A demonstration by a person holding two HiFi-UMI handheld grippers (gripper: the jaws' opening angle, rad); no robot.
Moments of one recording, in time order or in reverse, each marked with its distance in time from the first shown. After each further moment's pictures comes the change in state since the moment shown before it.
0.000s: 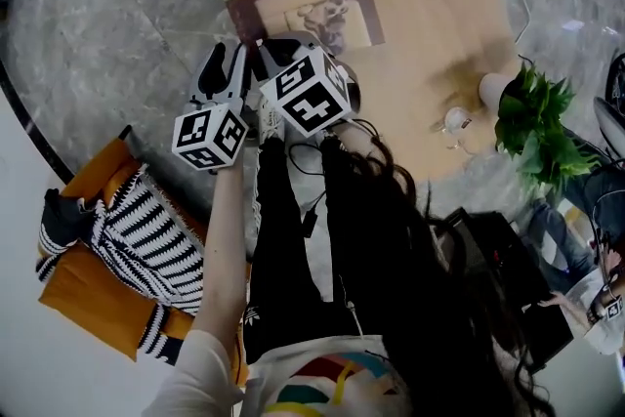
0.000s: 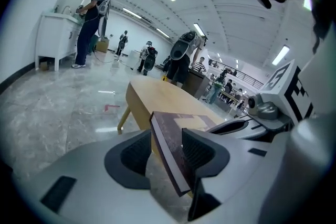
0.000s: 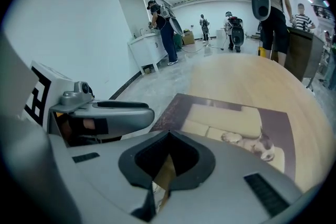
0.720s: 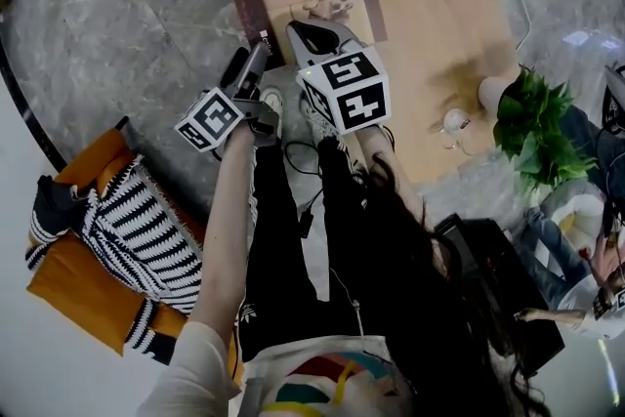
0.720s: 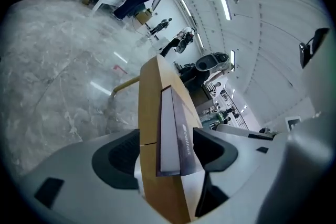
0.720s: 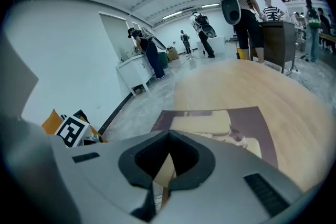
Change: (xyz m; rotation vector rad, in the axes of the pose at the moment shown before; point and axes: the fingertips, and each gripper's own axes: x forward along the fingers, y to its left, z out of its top) left arm 0.009 -0.002 -0.041 -0.578 -0.007 -0.118; right arm -0.047 -0.032 0.014 0.204 -0.194 -0.054
